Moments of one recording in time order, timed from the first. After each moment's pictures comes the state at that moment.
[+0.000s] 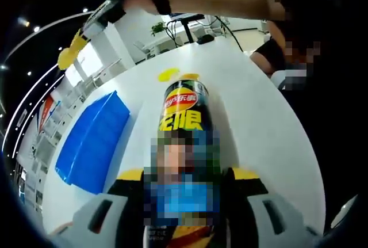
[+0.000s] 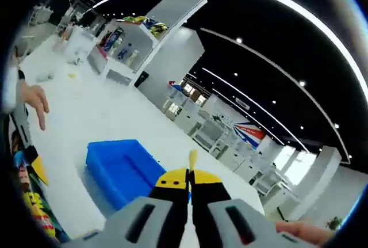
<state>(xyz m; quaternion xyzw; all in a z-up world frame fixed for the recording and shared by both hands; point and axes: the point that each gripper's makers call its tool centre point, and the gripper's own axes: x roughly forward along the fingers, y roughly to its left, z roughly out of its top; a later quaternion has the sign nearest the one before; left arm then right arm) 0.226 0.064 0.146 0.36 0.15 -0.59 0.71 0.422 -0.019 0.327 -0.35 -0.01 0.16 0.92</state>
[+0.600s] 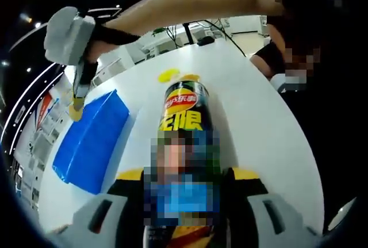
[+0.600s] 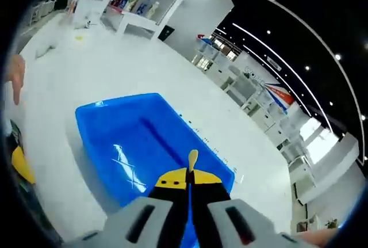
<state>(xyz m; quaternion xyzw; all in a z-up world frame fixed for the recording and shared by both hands) 0.229 0.065 0.148 0.34 0.16 -0.59 0.71 0.477 0.005 0.220 -0.36 0.21 0.21 0.89</state>
